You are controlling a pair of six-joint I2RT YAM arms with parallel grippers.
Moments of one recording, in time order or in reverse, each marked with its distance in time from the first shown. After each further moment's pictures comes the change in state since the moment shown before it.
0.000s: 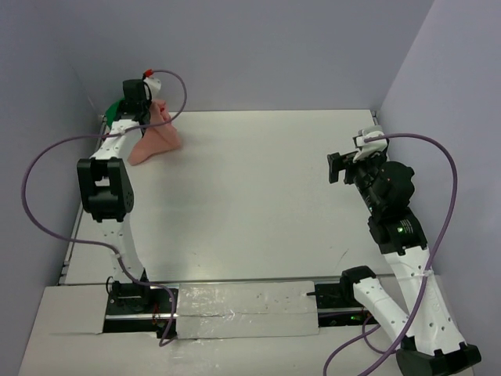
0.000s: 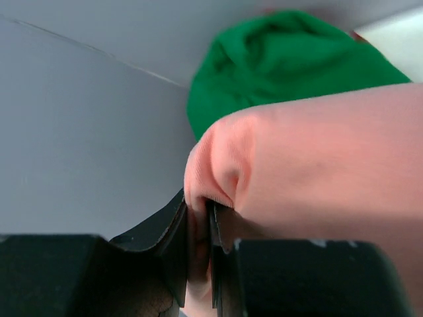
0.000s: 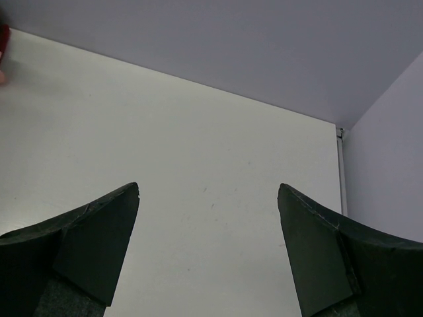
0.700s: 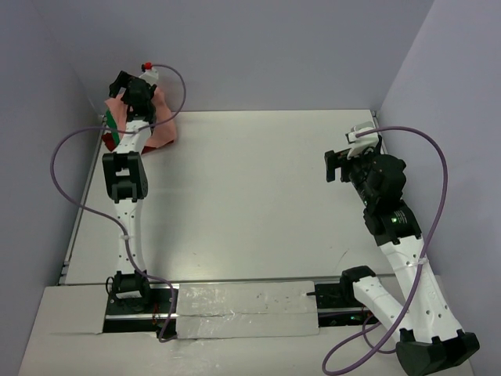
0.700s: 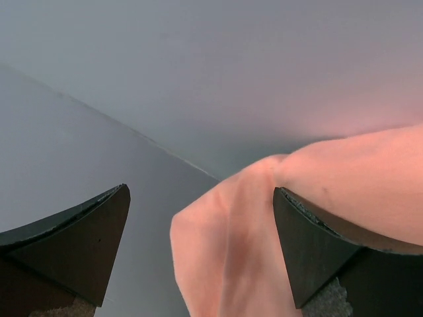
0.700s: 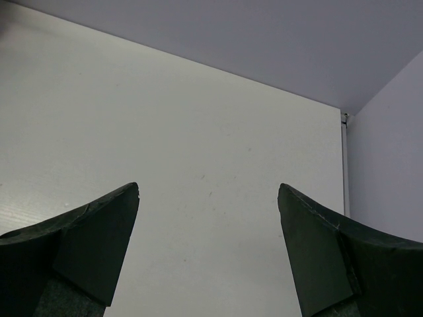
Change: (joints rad) left arm 0.050 0.592 0.608 0.400 -0.104 0.126; right arm -0.003 0.061 -0.006 0.000 0.005 -0.020
